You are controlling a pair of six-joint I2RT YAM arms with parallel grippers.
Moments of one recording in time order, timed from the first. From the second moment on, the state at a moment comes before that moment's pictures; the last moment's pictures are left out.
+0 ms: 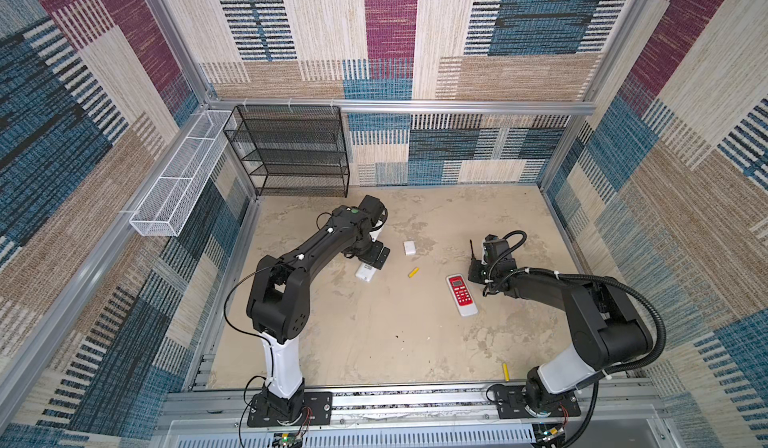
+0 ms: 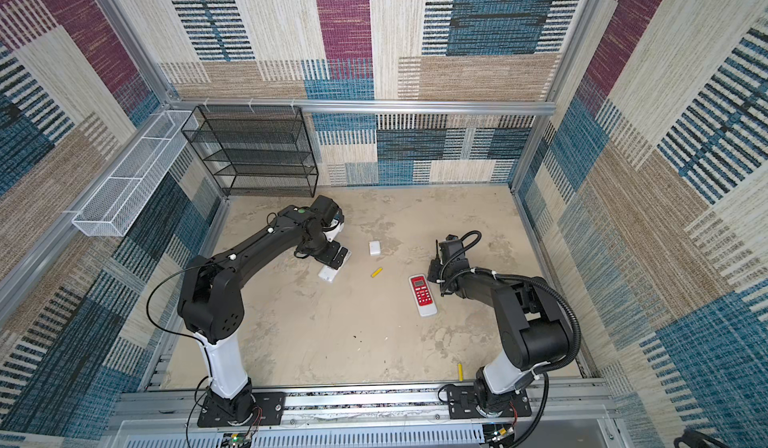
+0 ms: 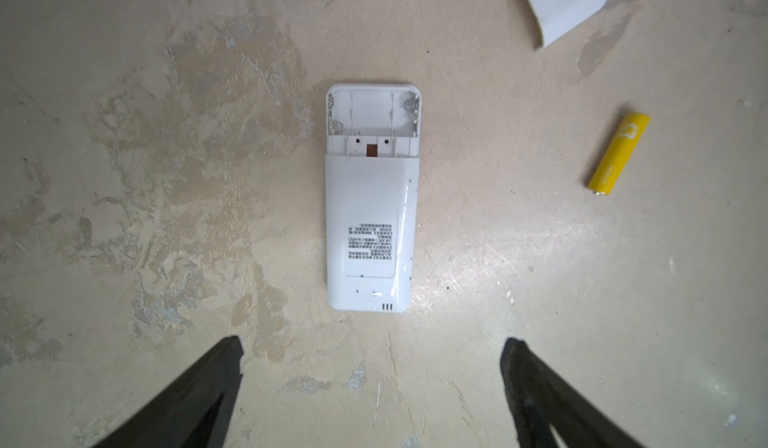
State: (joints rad) left arm -0.49 1.90 1.60 -1.01 -0.06 -0.02; right arm 0.22 1.60 0.69 -0.01 0.00 0.44
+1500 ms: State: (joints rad) left arm -0.60 1.67 1.39 -0.98 -0.05 -0.57; right arm 0.31 1.25 0.61 -0.23 -0.11 0.44
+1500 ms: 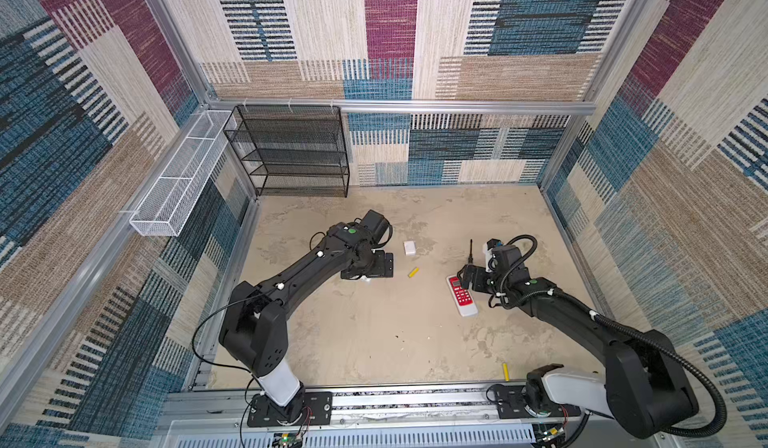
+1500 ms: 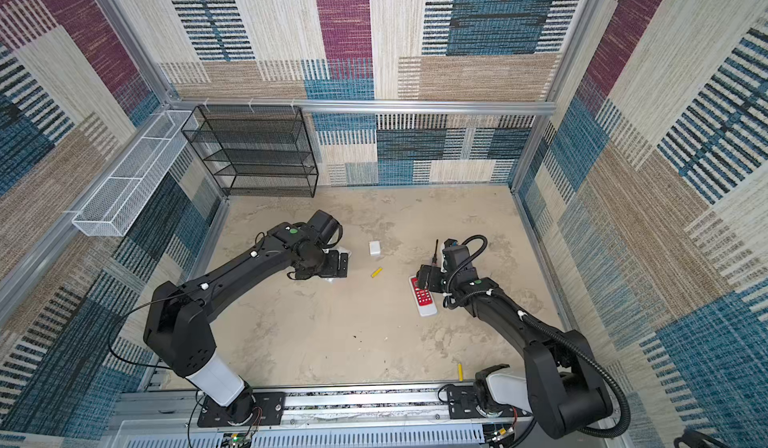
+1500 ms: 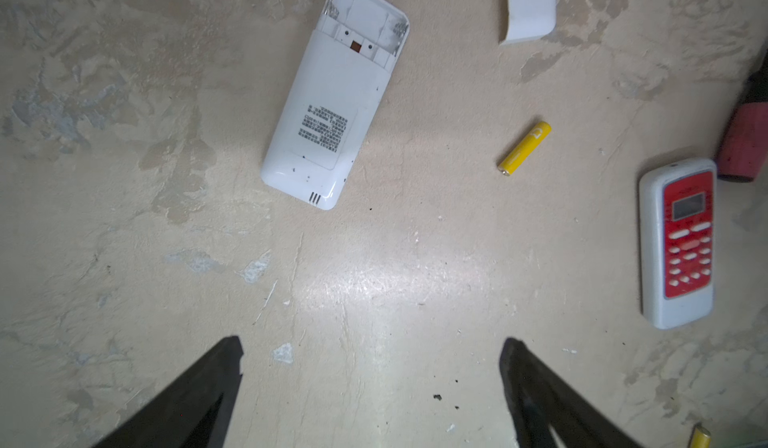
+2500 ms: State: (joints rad) left arm -0.58 1.65 1.34 -0.98 -0.08 -0.59; right arm 0.64 1.47 0.66 -0.28 0.16 0.57
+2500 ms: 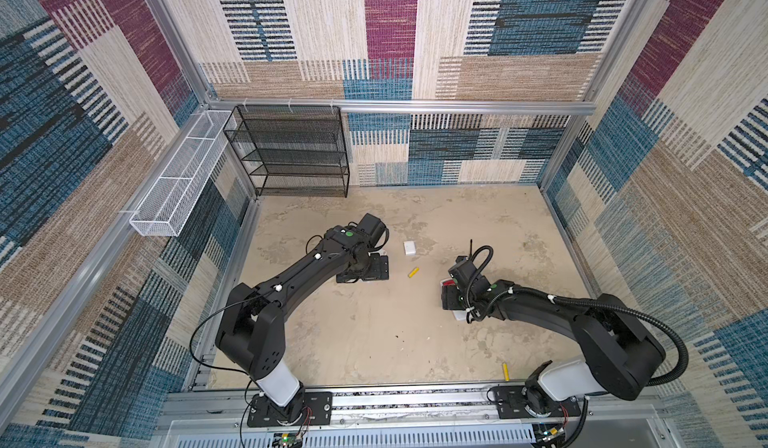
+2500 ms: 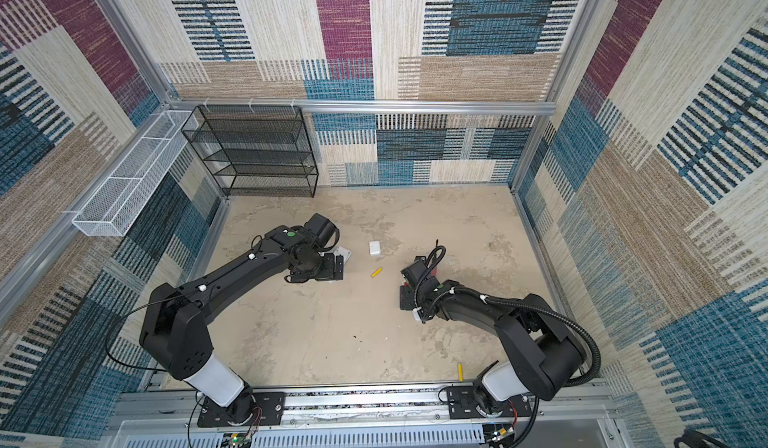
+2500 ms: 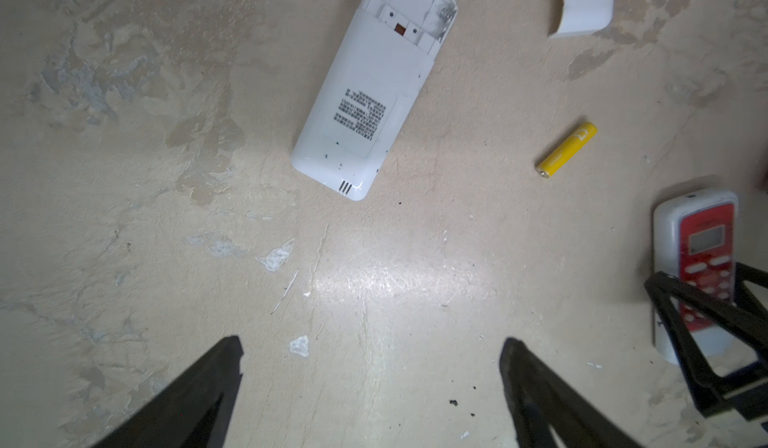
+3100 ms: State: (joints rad) left arm -0.56 1.61 1.26 -0.87 0.02 -0.58; right arm 0.73 1.48 0.67 -0.23 0.13 0.49
